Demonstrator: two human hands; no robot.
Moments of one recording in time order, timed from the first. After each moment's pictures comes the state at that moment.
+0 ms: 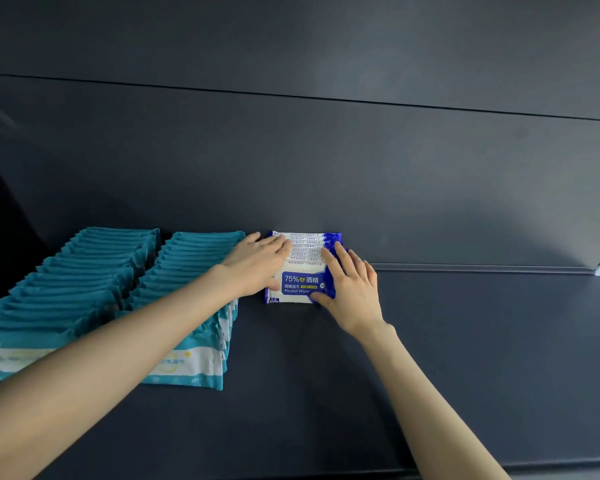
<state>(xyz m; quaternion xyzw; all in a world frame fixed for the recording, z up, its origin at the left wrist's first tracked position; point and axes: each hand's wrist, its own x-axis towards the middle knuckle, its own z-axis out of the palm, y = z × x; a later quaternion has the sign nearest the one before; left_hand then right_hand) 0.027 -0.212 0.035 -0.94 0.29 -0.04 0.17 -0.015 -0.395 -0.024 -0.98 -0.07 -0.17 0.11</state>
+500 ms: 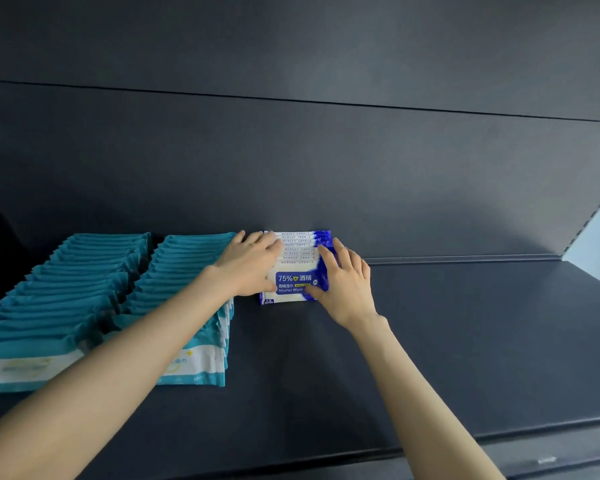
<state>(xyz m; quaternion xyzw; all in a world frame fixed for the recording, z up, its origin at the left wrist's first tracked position) 0.017 -0.206 0.041 -0.96 0.27 -0.04 0.11 -0.031 -0.384 -0.007 -0.98 -0.02 -0.16 0.13</state>
